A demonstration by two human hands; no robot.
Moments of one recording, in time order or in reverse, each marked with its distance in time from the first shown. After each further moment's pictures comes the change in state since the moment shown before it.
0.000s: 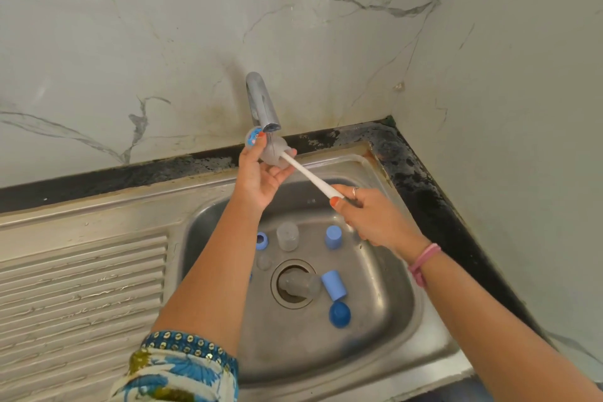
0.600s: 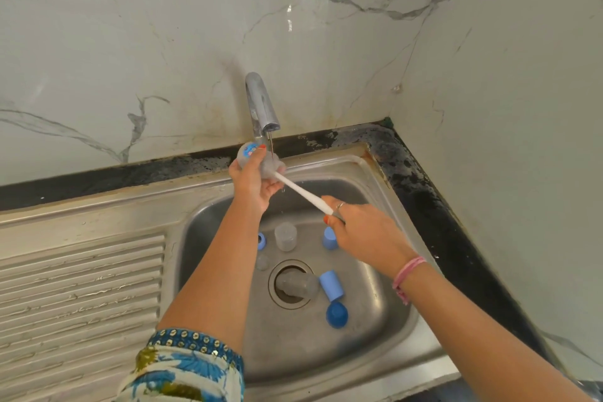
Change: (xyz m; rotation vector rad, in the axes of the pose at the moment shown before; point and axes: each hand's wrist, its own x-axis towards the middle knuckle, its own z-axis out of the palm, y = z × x) left_hand 0.007 -0.008 -0.010 0.167 0.221 0.021; right_hand -0.008 0.003 0.017 -0.582 0.013 -0.144
